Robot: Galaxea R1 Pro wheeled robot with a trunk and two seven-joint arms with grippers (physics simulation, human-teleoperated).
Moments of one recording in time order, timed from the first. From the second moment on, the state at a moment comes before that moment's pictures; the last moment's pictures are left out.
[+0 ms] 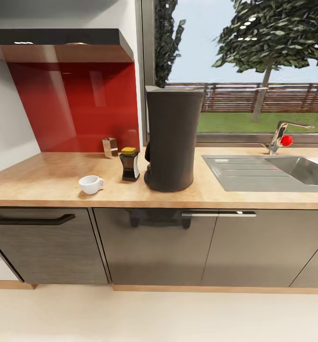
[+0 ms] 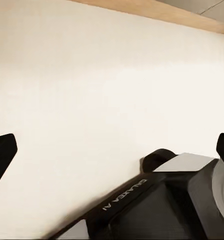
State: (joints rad) left arm -0.35 0.24 -0.37 -0.03 0.50 -0.21 -1.02; right arm -0.04 -0.14 0.22 -0.14 0.00 -0.16 0.00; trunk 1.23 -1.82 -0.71
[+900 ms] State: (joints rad) left arm -0.33 0.24 -0.34 -0.03 0.51 -0.21 -0.96; right arm -0.04 -0.13 0.22 -0.14 0.00 -0.16 0.00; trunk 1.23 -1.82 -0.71
